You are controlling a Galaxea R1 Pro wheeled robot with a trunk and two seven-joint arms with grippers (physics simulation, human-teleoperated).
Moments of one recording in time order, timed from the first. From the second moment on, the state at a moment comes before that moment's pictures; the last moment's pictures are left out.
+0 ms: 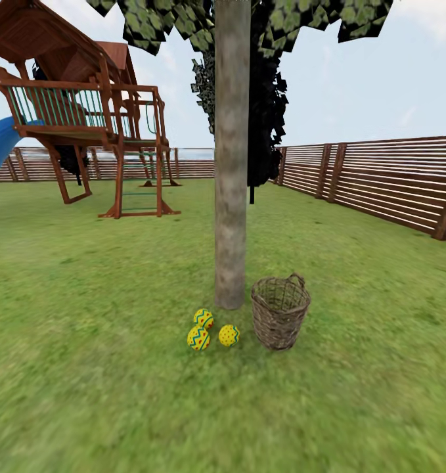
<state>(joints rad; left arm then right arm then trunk) -0.13 0.04 -2.27 -0.21 2.20 -1.02 0.55 0.03 -0.01 0.48 -0.36 -0.05 -0.50 -0.59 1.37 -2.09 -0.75</state>
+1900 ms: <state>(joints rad) -0.13 0.04 -2.26 -0.21 2.20 -1.02 0.55 0.03 -0.01 0.48 -0.12 -0.05 -0.50 -0.59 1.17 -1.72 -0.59</state>
